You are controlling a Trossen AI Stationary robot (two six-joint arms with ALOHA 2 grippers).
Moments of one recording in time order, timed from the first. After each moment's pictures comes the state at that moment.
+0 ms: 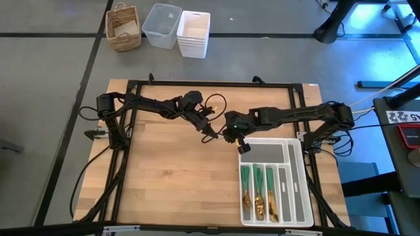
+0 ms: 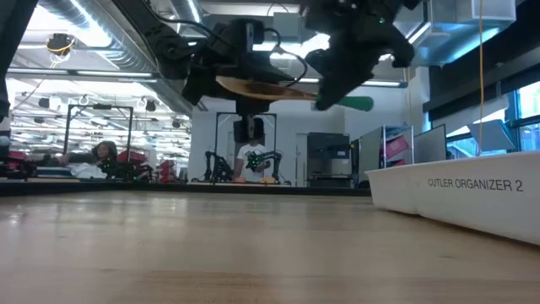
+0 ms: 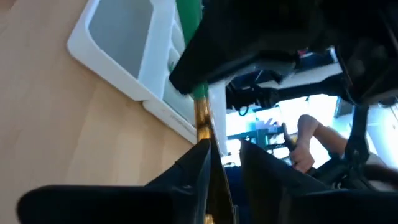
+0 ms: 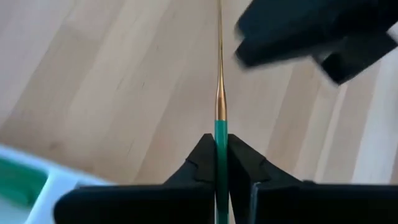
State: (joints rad) left arm 0.32 1.78 0.96 0.41 0.89 -0.86; right arm -0.01 1.60 1.27 -0.66 -0.02 -0.46
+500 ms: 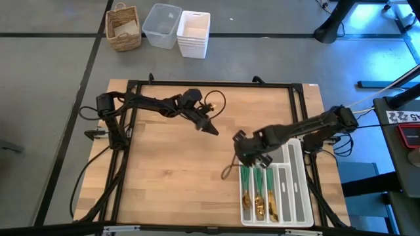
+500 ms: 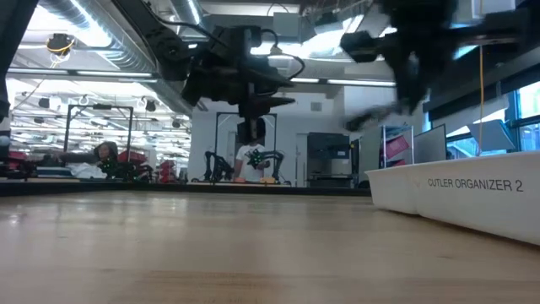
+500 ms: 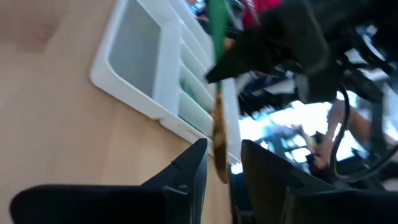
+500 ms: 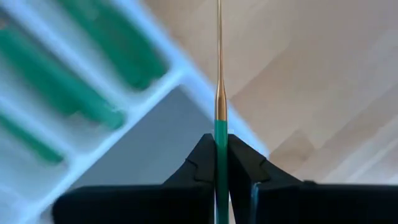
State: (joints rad) left arm 0.34 1.78 0.96 0.40 0.88 -0.73; right arm 0.24 1.58 1.27 -1.00 0.08 -0.64
